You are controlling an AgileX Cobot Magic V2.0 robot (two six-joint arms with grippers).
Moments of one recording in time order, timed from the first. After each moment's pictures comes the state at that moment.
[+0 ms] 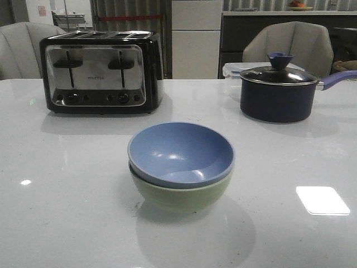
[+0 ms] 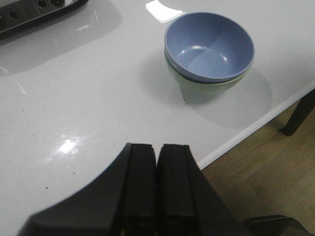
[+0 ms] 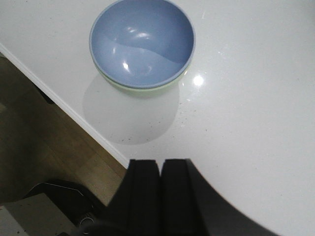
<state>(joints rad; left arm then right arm) -0.60 0.50 -0.56 -0.01 0.73 0.08 0.51 0.72 -0.61 0.19 0.68 -0.22</state>
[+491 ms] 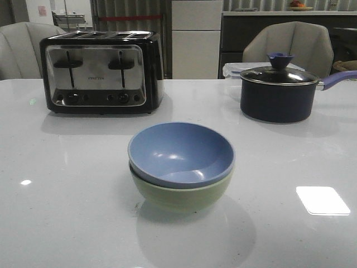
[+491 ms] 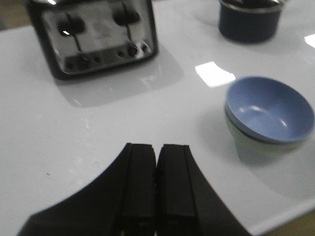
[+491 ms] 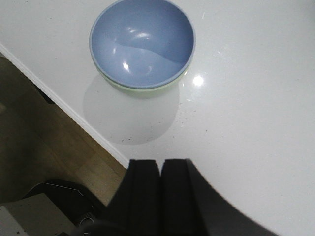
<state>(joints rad) -0.36 0.29 -0.44 -0.02 0.56 0.08 0.51 0.72 -0.61 0.19 0.68 -0.22</state>
